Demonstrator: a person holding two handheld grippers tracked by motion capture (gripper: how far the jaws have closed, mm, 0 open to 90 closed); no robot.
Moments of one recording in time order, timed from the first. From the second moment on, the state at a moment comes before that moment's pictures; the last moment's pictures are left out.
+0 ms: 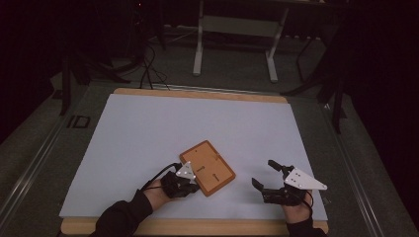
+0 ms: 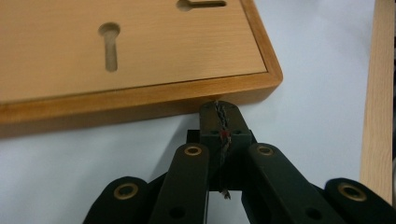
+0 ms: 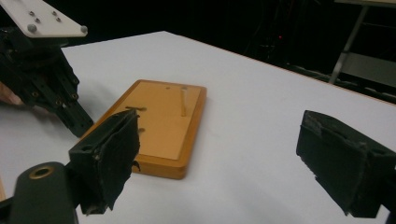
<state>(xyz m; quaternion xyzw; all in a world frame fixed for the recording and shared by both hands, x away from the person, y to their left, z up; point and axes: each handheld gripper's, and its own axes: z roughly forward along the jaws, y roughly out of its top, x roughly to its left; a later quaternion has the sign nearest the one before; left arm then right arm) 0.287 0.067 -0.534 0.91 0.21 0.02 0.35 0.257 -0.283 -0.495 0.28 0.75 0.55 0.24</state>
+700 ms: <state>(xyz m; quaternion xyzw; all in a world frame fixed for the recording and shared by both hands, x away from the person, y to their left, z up) 0.301 0.009 -0.532 0.91 0.19 0.02 0.36 0.256 -0.285 -0.494 0.28 0.75 0.55 0.23</state>
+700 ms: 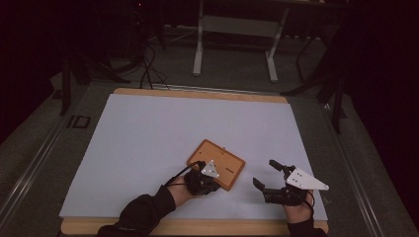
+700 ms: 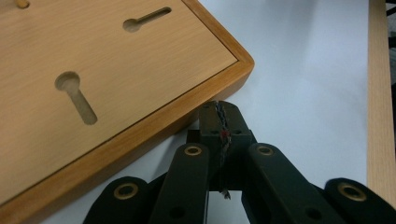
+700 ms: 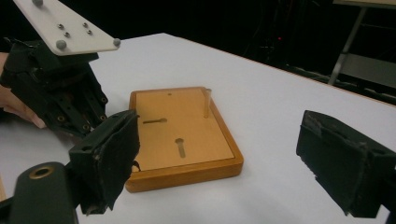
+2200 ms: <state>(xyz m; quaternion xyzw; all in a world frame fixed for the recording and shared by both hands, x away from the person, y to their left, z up) 0.379 0.047 -0.501 0.88 0.28 0.10 0.37 0.257 -0.284 -0.496 0.28 0.75 0.55 0.23</state>
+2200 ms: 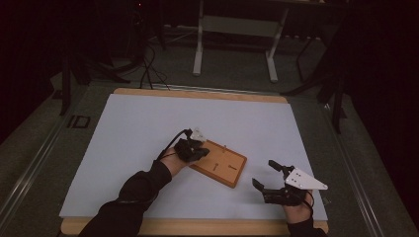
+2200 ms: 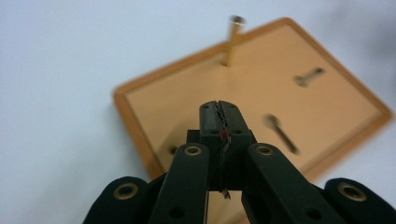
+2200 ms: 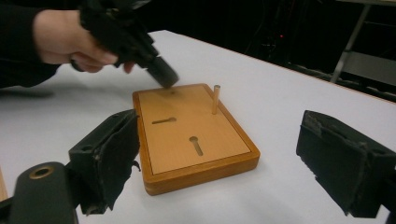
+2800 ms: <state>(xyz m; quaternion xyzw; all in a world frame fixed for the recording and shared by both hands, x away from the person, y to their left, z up) 0.442 0.026 -0.510 0.87 0.31 0.14 0.35 0.258 -0.284 -0.498 0.28 0.75 0.55 0.22</state>
